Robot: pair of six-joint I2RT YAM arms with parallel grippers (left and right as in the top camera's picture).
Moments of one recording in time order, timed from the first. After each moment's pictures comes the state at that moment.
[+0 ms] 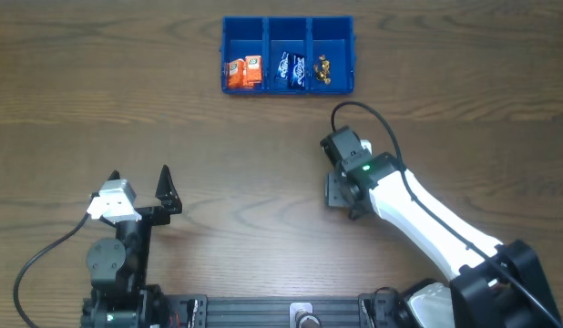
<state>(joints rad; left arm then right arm) 0.00 0.01 0.02 -0.12 0.00 -0.20 0.51 1.46 0.81 -0.76 0.10 0.54</state>
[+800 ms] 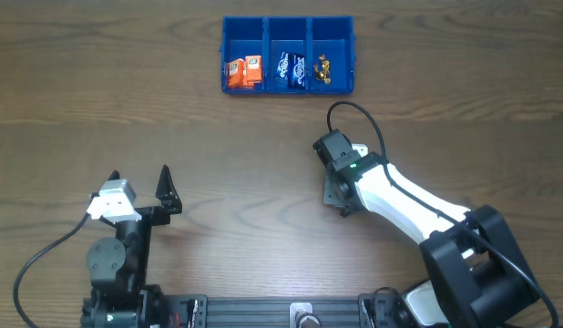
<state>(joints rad) 0.00 0.01 0.02 -0.12 0.00 -0.20 0.52 1.60 0.78 -0.63 0.13 0.62</state>
